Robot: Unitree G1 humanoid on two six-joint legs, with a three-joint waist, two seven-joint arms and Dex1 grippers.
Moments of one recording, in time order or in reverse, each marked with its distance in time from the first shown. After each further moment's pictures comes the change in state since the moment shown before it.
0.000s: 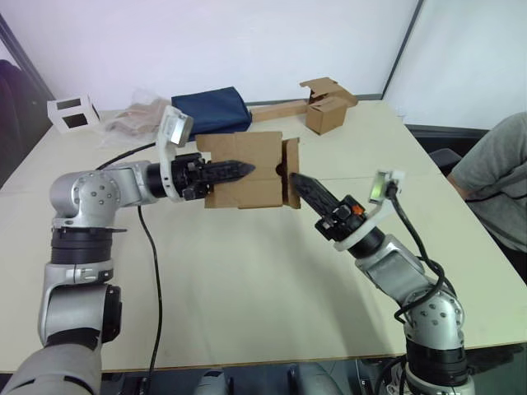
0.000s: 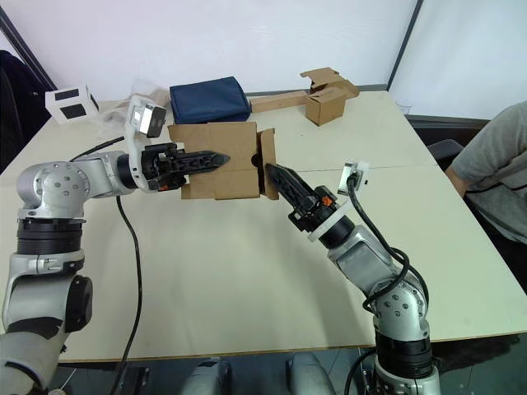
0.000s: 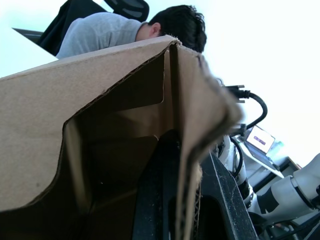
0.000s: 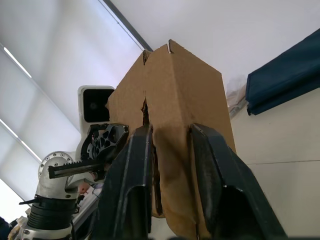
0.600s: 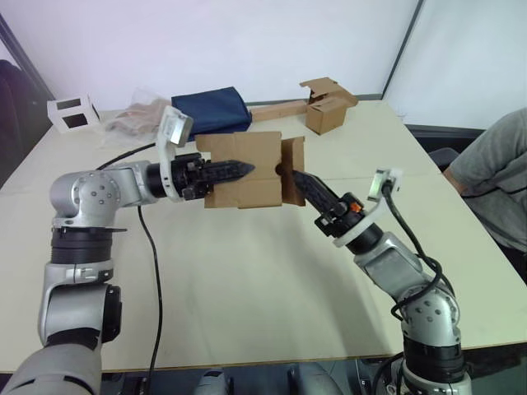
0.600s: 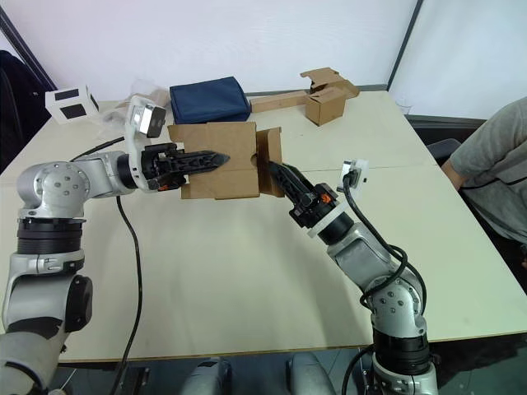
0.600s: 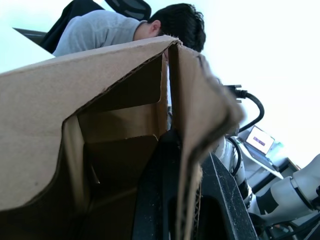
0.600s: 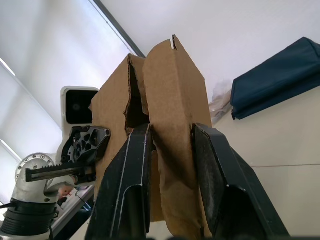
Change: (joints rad) left arm -0.001 0.000 0.000 0.006 0.000 0.000 -0.001; right arm -0.025 0.013 0.000 0.021 -0.089 -0.015 0.000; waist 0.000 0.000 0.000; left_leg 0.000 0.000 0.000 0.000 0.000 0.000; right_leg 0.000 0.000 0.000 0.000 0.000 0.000
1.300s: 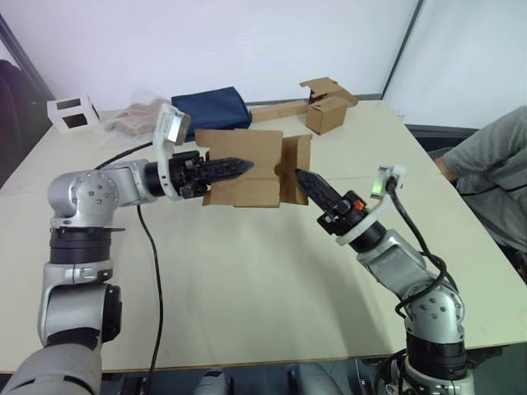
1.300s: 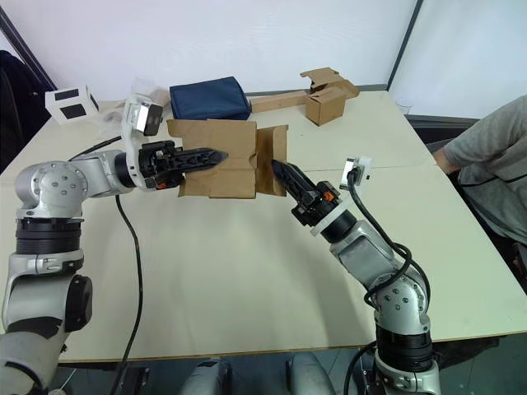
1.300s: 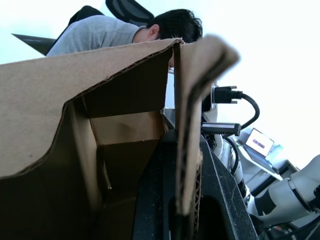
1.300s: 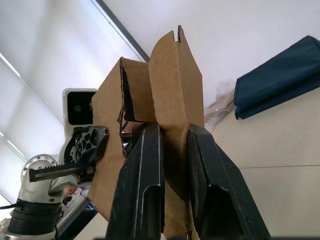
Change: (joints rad) left arm 0.000 -0.001 0.013 -0.001 -0.014 -0.007 0.007; right arm -0.007 -0.014 -0.030 -0.001 0.087 0.031 -0.001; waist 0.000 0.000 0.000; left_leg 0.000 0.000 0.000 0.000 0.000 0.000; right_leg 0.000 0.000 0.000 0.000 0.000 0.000
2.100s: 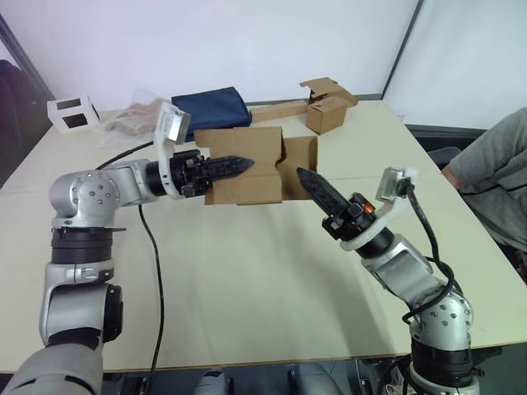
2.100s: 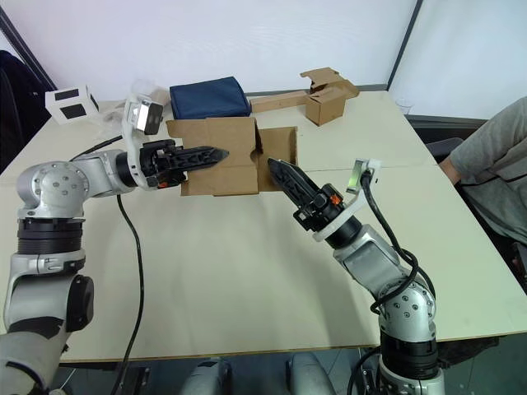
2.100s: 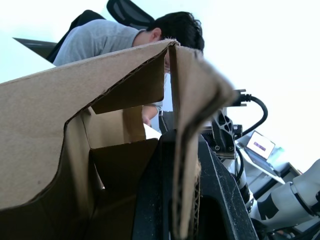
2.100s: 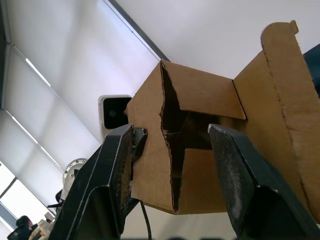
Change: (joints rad) left arm 0.000 -0.011 0.003 0.001 -0.007 -0.006 0.015; right arm 0.035 -0.015 -0.009 -0.038 0.100 -0.008 0.009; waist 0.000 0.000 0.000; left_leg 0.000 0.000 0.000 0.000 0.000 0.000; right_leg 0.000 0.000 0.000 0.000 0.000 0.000
